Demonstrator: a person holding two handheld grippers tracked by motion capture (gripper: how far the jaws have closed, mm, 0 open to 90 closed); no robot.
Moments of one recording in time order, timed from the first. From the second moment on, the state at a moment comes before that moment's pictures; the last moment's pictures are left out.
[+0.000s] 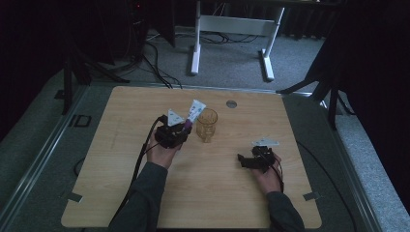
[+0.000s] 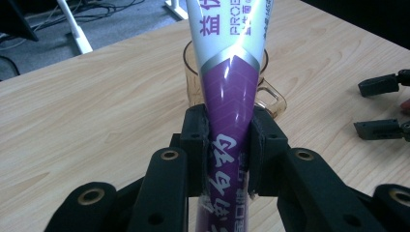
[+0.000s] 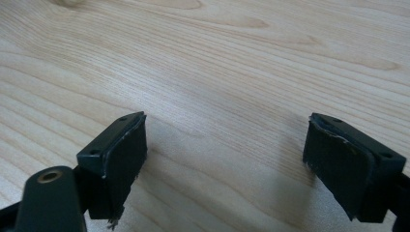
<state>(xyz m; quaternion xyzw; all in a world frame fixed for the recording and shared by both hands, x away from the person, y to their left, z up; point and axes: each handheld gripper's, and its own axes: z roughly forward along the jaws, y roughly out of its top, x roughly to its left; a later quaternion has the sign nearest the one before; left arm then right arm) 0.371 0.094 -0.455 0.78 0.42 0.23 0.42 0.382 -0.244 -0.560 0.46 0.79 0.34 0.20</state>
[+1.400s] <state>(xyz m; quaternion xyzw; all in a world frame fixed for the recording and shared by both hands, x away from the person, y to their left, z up) 0.372 0.096 -0.451 0.74 0.42 0.23 0.46 0.382 -0.243 -0.560 0.47 0.79 0.34 0.20</state>
